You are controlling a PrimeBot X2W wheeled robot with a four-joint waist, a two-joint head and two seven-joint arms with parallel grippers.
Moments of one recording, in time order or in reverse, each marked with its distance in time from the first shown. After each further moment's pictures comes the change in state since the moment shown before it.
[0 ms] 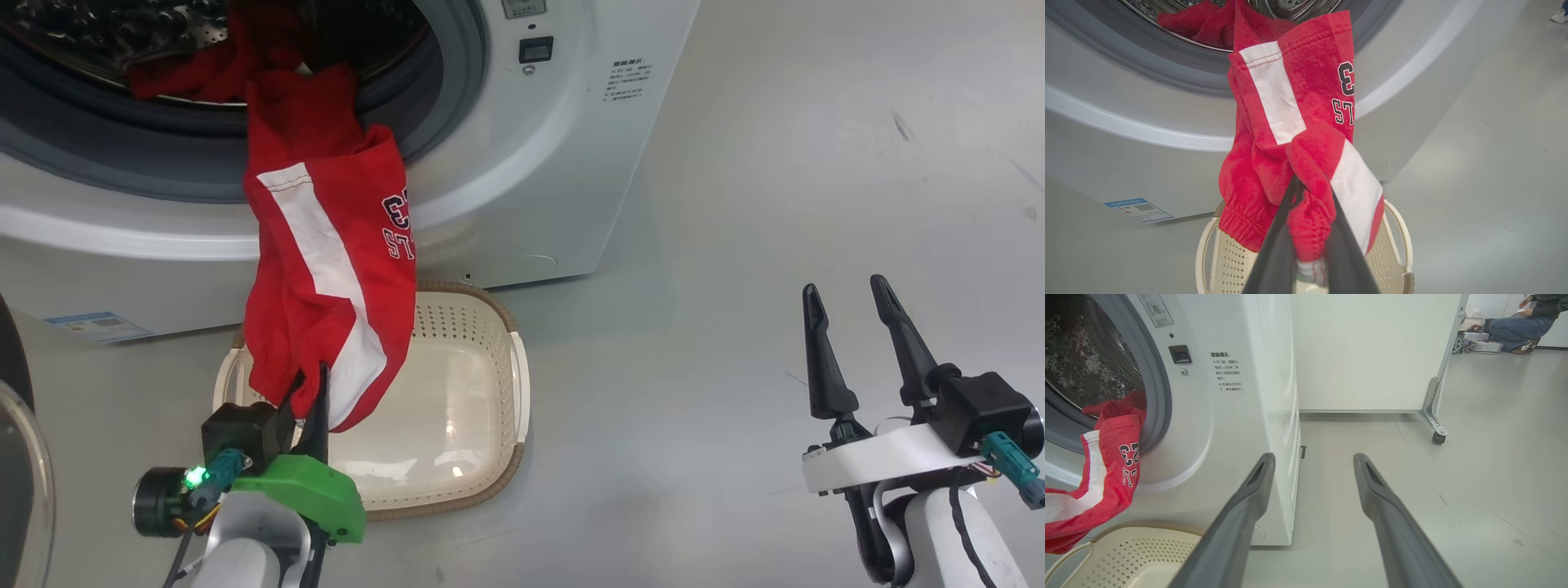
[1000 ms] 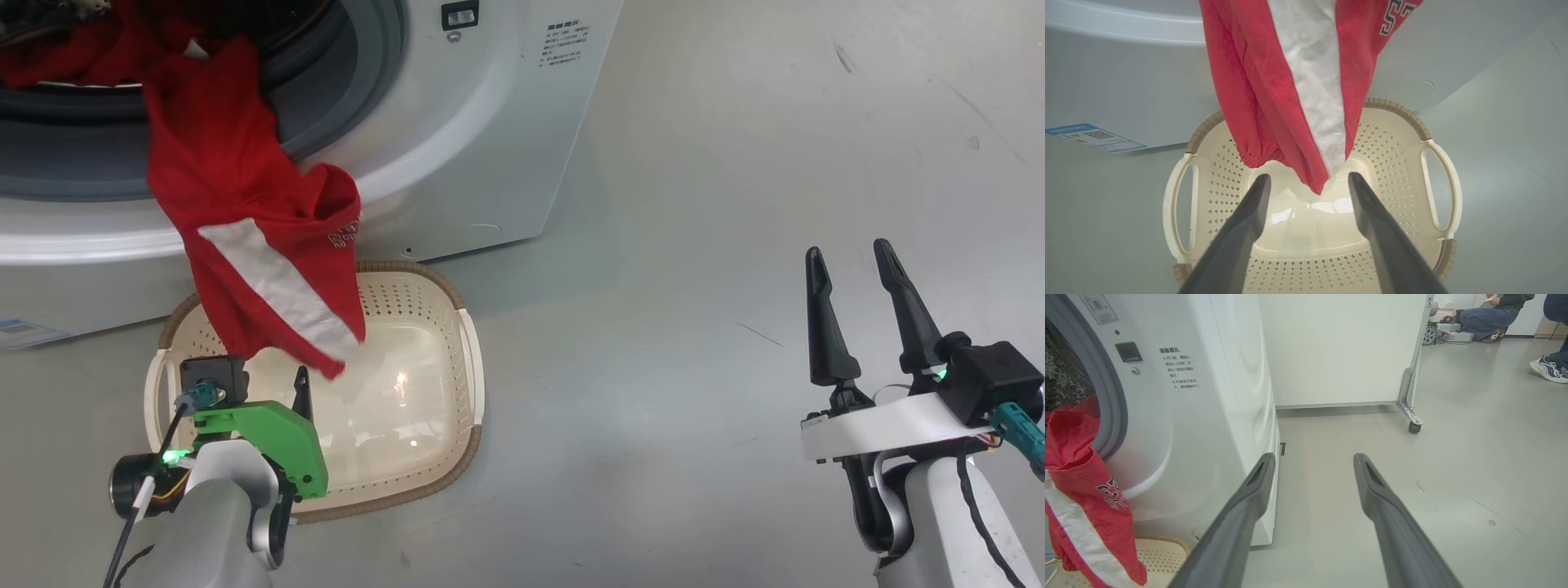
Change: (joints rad) left arm -0.272 -0.008 0.049 0.529 -0.080 -0.015 0.071; right arm -0.066 0.007 0.000 0.001 0.038 0.004 0.000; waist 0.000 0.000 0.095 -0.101
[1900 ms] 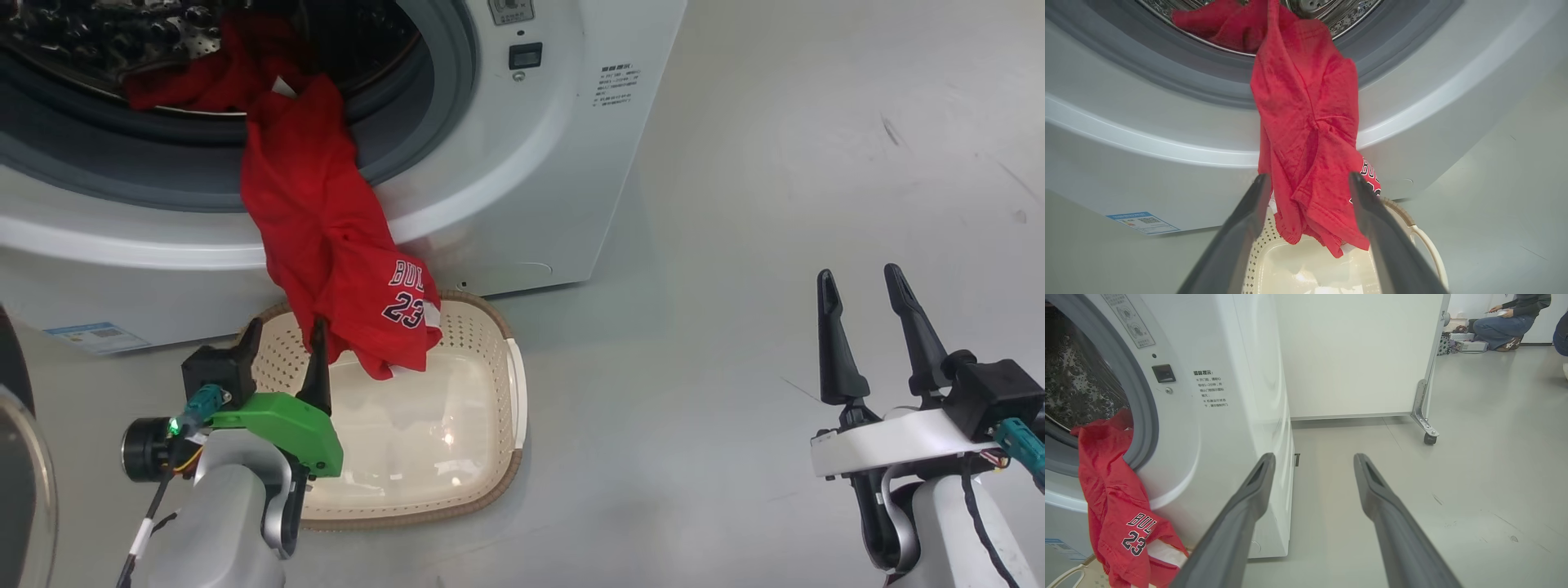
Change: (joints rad) left arm -0.024 -0.008 -0.037 -0.008 0.004 -0.048 -0.255; right arm 0.028 0.001 -0.030 0.028 -0.004 -0.002 0.000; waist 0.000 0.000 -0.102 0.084
